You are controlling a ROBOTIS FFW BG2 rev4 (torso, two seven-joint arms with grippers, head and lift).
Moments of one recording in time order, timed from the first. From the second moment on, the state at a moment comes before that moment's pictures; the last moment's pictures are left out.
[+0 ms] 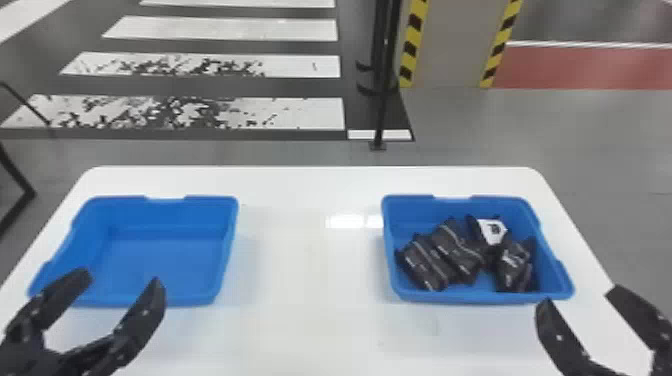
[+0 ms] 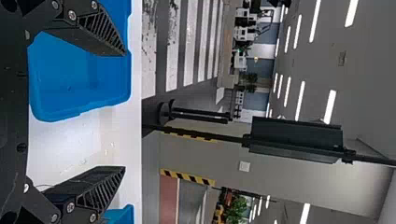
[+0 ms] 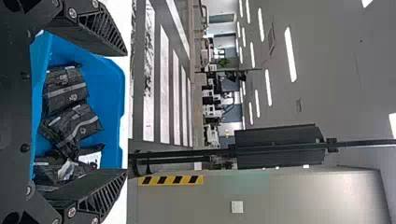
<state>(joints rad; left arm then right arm) 0.84 0.00 0.32 -2.43 0.28 0.19 -0.41 0.82 0.00 -0.30 -2.16 -0.28 -0.18 0.49</state>
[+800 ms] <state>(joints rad) 0.84 0.00 0.32 -2.43 0.28 0.19 -0.41 0.81 0.00 -0.30 -2.15 -0.30 -0.18 0.48</state>
